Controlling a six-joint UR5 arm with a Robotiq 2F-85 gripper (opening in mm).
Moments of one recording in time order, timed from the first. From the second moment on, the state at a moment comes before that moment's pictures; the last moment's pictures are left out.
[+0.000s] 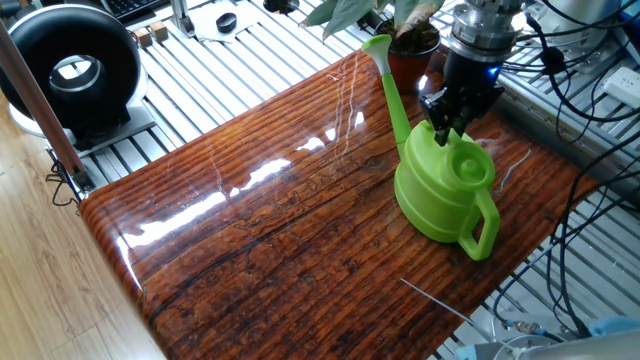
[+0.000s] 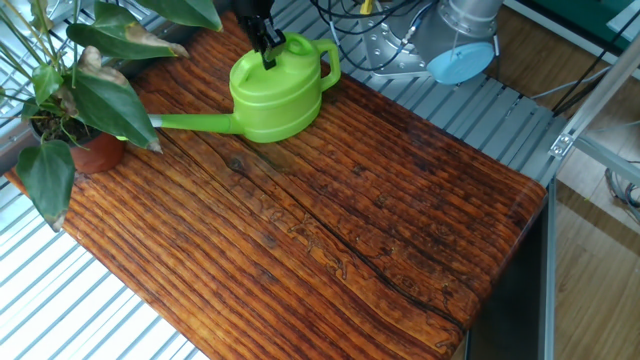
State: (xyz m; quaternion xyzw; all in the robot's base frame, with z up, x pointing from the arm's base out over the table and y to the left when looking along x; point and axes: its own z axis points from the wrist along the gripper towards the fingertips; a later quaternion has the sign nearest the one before) arm 0.376 -0.096 0.157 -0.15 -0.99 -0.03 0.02
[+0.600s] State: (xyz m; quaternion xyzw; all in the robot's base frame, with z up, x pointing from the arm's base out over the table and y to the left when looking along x) arm 0.371 -0.098 0.168 -0.14 -0.99 -0.01 0.02
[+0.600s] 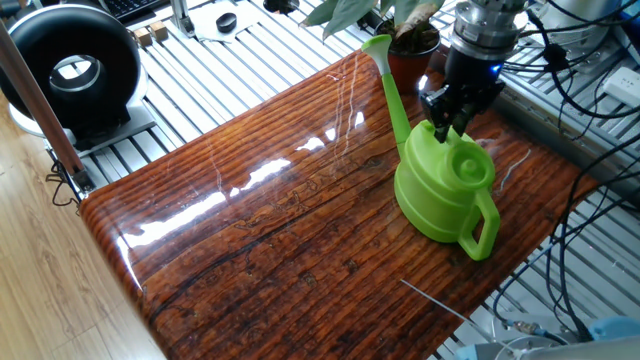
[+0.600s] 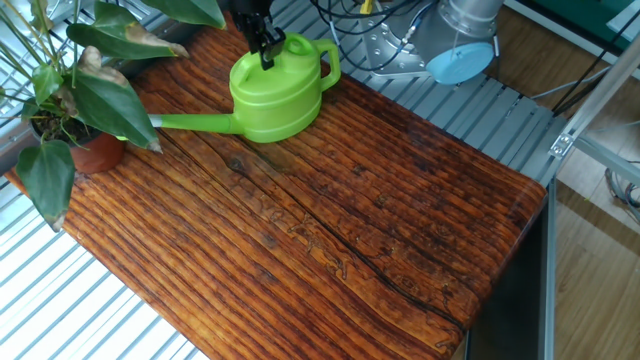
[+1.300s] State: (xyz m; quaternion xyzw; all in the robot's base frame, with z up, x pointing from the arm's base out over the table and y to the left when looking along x) arm 0.339 -0.064 0.202 -0.11 -0.99 0.00 0.06
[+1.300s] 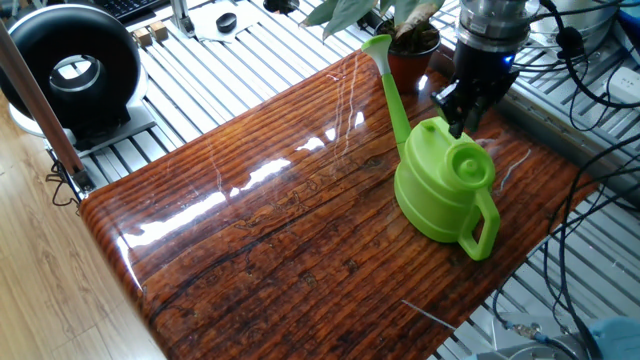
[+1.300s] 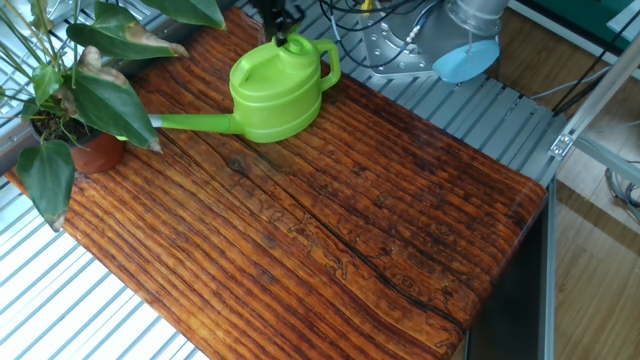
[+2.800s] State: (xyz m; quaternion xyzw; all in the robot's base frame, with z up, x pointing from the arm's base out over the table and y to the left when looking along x) arm 0.233 -0.106 0.152 0.03 -0.98 0.01 0.18
